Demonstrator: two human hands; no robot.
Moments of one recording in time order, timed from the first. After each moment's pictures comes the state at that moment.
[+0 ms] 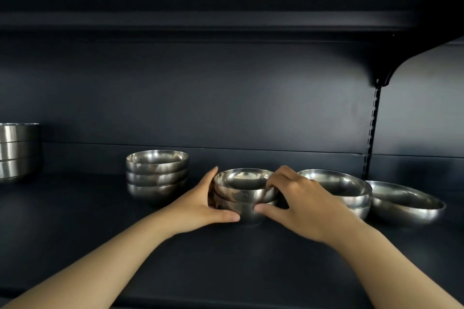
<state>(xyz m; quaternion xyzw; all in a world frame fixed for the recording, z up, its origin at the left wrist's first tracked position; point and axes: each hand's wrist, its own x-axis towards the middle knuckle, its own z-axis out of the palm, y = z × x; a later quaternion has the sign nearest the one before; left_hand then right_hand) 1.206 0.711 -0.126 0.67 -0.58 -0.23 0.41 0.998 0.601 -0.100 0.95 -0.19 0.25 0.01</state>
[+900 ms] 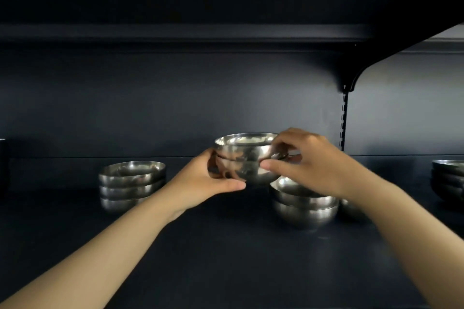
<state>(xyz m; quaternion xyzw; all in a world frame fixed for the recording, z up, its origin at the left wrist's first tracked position) 1.160 0.689 -0.071 0.60 -0.59 -0.16 0.51 0.953 0.594 -0.028 0.91 -0.17 0.37 -0.09</state>
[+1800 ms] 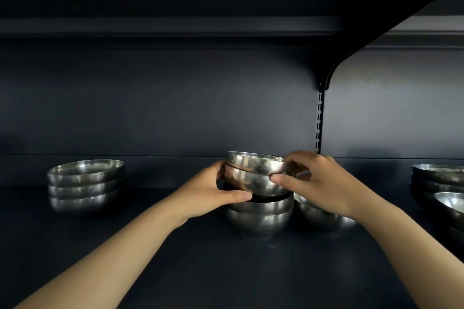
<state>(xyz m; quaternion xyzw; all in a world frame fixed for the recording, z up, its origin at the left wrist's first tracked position) 1.088 0.619 -0.087 0.63 -0.60 -0.17 0.46 0.879 0.508 -0.060 0.91 -0.18 0.34 -0.15</state>
